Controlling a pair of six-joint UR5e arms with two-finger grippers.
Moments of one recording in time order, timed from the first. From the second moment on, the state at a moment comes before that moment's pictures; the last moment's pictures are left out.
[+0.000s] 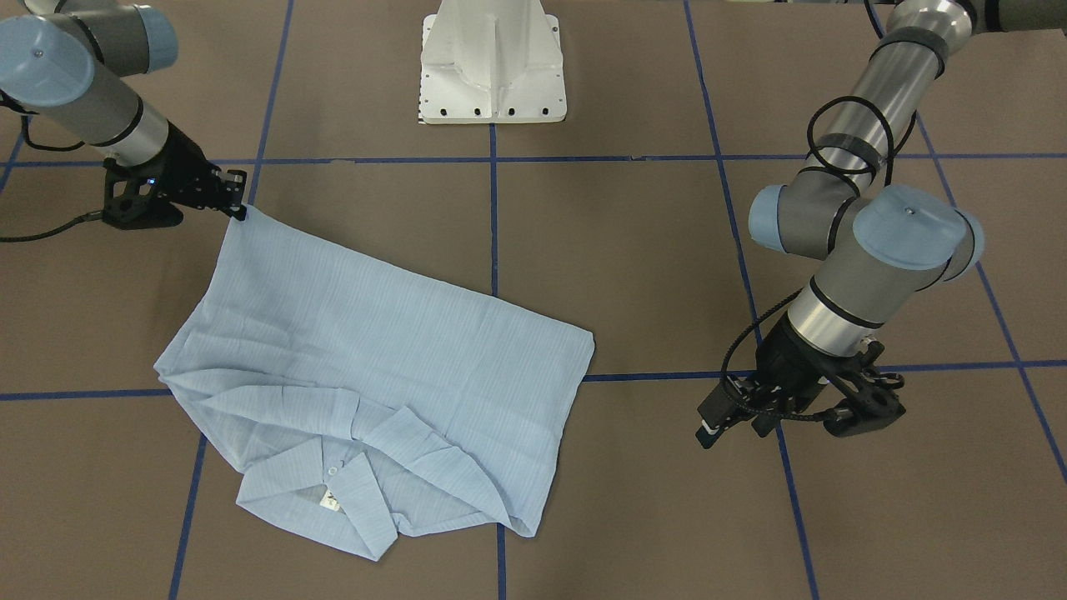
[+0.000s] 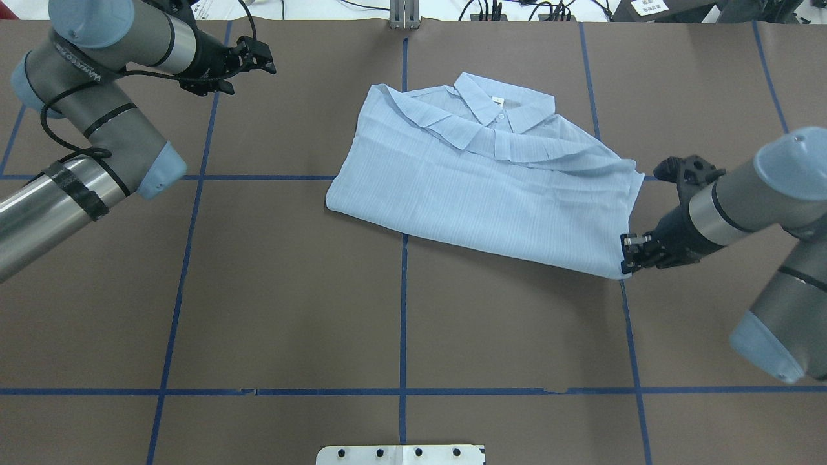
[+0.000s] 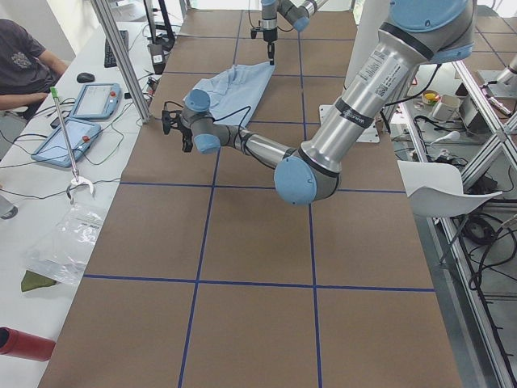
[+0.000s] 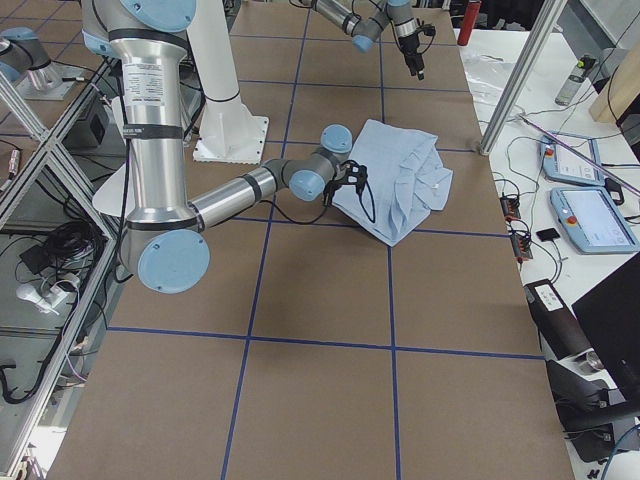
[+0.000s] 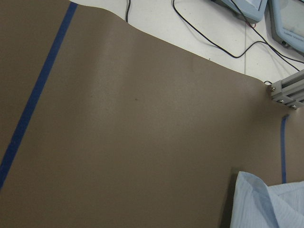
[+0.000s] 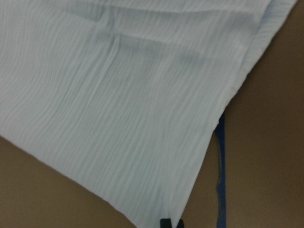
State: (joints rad) left arm -0.95 -2.19 -1.25 -2.40 -2.01 -1.37; right arm 0.70 -1.59 2.00 -1.19 2.23 1.14
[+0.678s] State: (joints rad) left arm -0.95 -2.17 -1.28 -2.40 -2.00 -1.39; right arm 0.26 -1.67 2.21 -1.19 2.20 1.16
